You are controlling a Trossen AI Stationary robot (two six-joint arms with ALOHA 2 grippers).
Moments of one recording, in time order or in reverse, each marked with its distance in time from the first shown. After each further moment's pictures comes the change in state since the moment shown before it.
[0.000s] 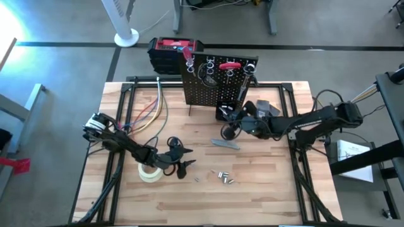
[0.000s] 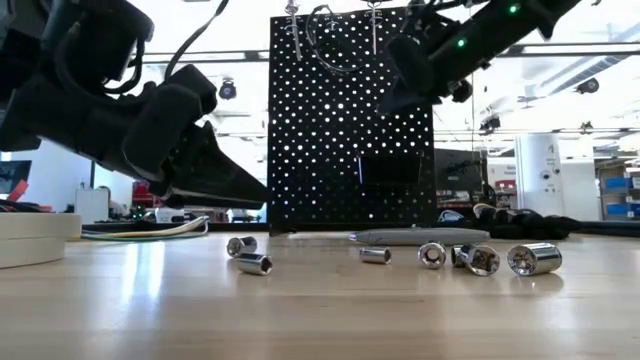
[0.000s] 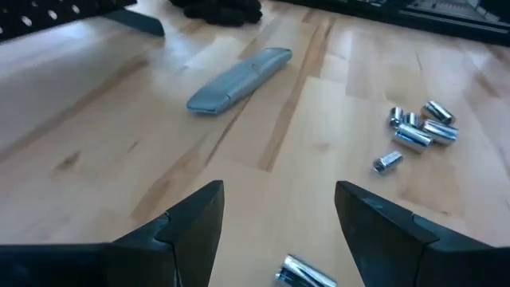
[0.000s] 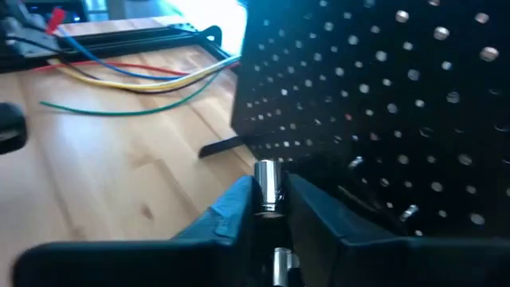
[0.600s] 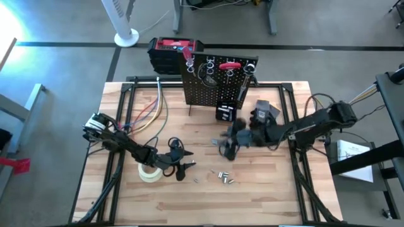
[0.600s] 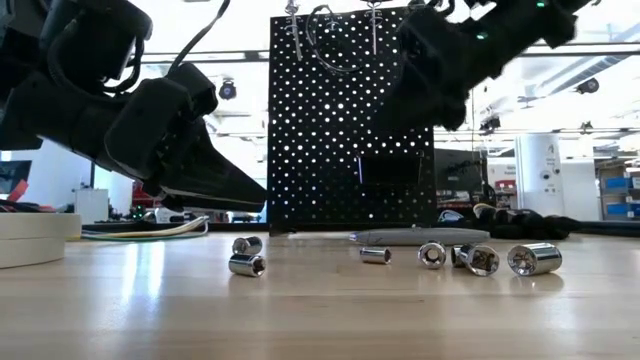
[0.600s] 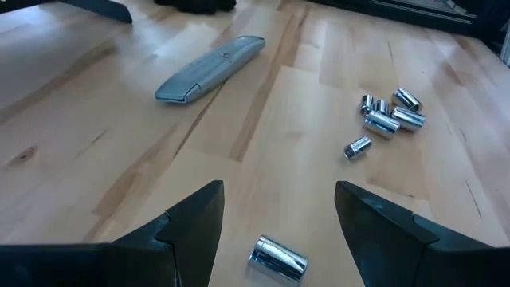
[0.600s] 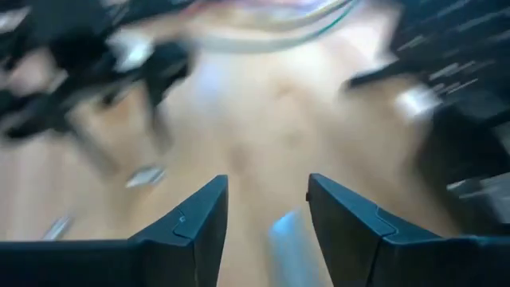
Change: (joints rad) left arm -0.003 -0.002 0.000 0.001 0.076 0.000; right arm 0.107 0.085 0.000 -0.018 -0.327 0.188
